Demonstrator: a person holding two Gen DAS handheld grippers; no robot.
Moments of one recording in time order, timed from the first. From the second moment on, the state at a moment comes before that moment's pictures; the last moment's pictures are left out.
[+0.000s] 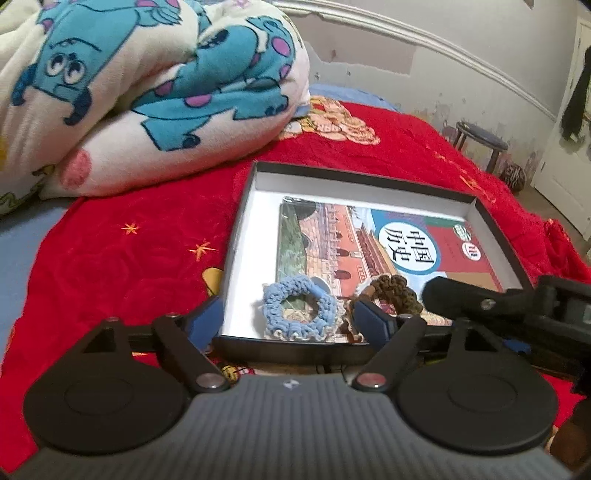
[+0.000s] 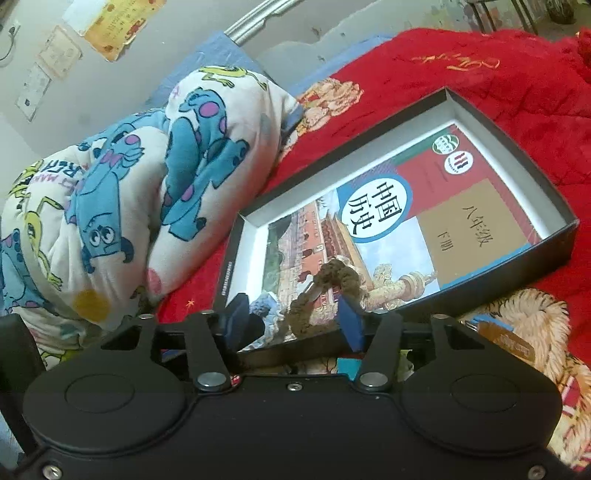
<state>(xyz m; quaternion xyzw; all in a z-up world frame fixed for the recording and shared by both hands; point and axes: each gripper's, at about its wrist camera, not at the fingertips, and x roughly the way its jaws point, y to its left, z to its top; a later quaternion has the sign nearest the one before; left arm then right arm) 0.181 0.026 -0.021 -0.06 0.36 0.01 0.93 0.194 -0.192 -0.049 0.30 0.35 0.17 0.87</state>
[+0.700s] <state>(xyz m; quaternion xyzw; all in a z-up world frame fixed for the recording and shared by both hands) 0.116 0.006 0.015 -0.07 0.31 -0.03 0.95 0.112 -0.228 -0.015 0.32 0.30 0.15 0.88</state>
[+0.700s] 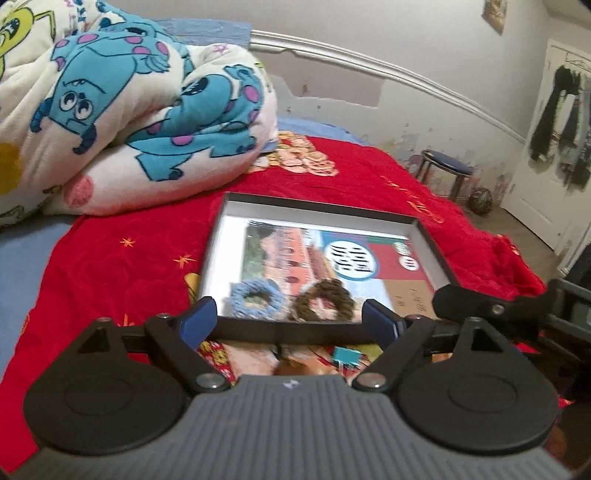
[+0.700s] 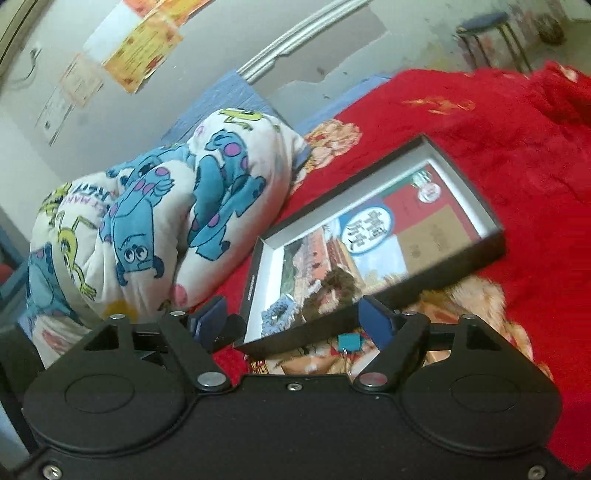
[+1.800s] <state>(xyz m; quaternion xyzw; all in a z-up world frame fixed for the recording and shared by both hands) 0.079 -0.073 -0.034 0.01 0.36 -0.08 0.93 0.066 -0.275 -0.040 0.24 0.38 0.03 0.89</state>
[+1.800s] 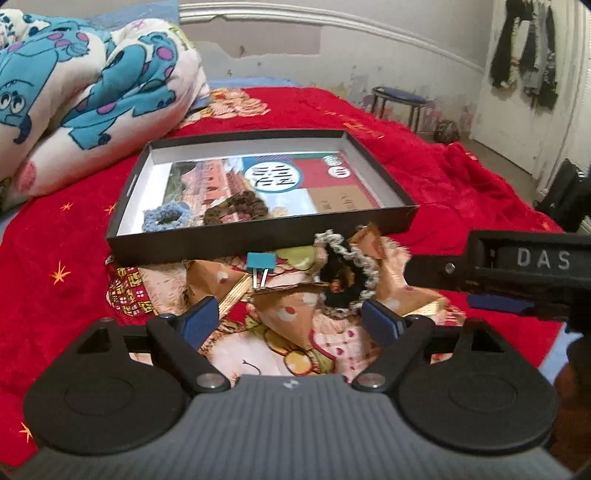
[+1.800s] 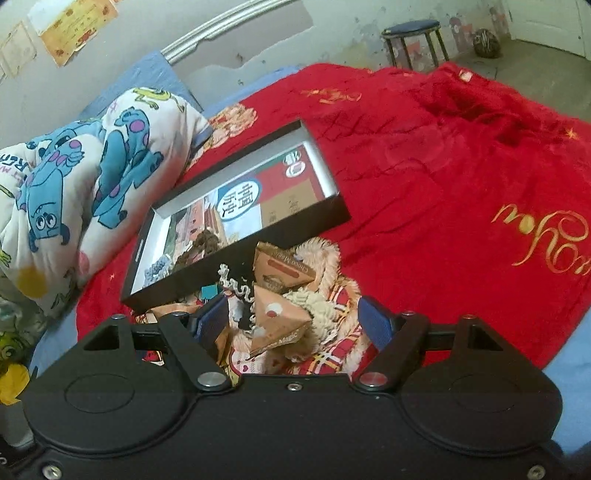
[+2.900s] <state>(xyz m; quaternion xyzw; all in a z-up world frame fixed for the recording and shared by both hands) 0.099 -0.070 -0.058 -0.02 0.41 -0.07 0.91 0.090 -0.265 -0.071 0.28 0.41 0.01 0.87</state>
